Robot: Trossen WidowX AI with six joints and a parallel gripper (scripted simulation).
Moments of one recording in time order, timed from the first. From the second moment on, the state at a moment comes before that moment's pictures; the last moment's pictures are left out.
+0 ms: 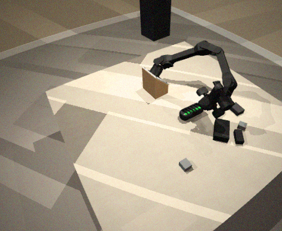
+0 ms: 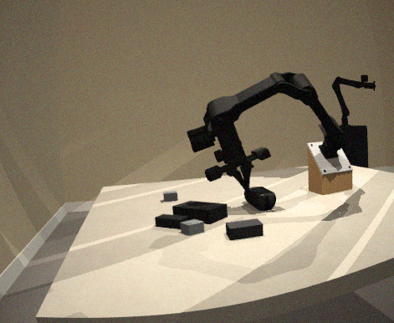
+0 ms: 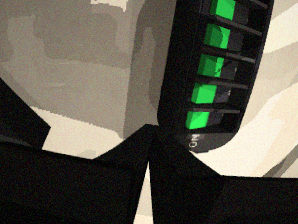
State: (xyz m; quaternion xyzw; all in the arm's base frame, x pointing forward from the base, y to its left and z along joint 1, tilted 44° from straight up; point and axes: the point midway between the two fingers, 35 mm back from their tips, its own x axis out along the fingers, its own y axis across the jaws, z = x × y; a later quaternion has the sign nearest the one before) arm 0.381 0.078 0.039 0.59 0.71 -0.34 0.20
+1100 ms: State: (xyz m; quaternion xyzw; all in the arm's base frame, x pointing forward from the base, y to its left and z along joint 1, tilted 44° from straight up) arm 0.323 0.070 0.072 0.65 0.59 -0.36 0.30
